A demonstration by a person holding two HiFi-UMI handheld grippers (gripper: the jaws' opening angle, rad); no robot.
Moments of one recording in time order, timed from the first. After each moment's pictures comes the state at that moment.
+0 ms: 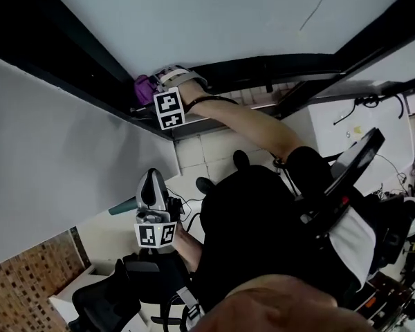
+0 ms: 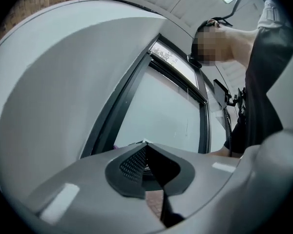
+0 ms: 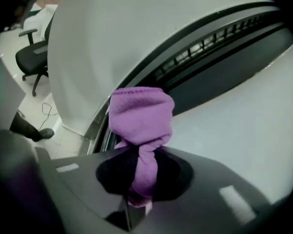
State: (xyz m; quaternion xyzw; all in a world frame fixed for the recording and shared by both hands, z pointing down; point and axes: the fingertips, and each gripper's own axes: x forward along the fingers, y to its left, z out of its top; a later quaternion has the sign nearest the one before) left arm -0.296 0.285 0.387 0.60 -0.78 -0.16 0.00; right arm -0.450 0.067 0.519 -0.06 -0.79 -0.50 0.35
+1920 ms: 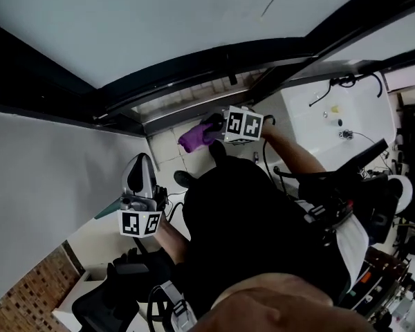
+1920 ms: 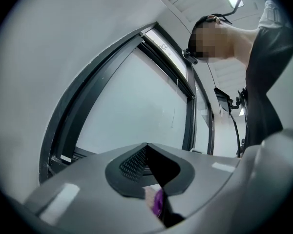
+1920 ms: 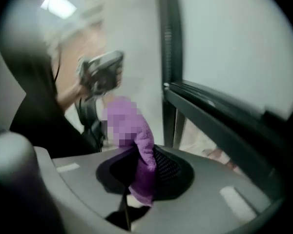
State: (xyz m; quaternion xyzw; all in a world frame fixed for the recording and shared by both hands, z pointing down) left arm -0.257 0.204 0.396 0.68 -0.71 -0.14 0.03; right arm -0.144 0.099 0.567 -0.23 -0.89 -0.01 0.38
